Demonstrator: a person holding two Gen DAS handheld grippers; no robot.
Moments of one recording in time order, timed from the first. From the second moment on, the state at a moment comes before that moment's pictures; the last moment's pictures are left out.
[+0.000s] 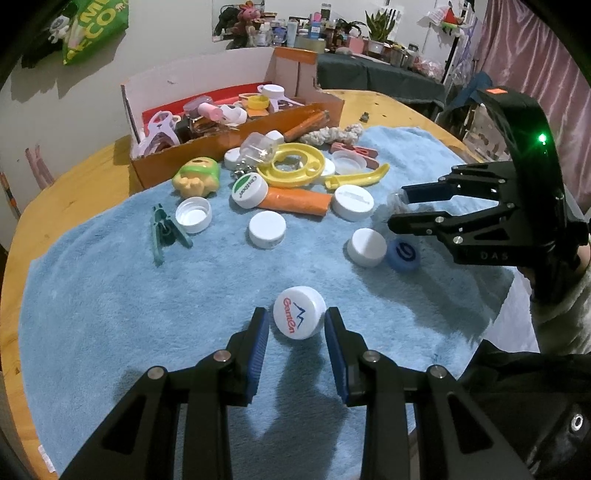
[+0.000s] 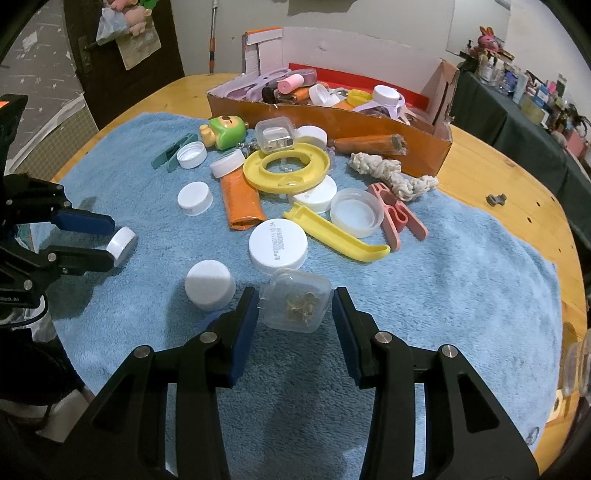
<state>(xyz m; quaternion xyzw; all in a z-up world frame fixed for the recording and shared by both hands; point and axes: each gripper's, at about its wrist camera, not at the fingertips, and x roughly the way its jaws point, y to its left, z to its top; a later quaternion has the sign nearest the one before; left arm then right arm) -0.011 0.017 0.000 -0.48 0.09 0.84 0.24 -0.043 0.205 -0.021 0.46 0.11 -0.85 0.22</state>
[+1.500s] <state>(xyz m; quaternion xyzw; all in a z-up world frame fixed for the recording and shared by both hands) -0.037 0.010 0.051 -0.43 0.05 0.87 0.24 -0.058 0.210 0.015 0.43 0.12 -0.87 0.21</state>
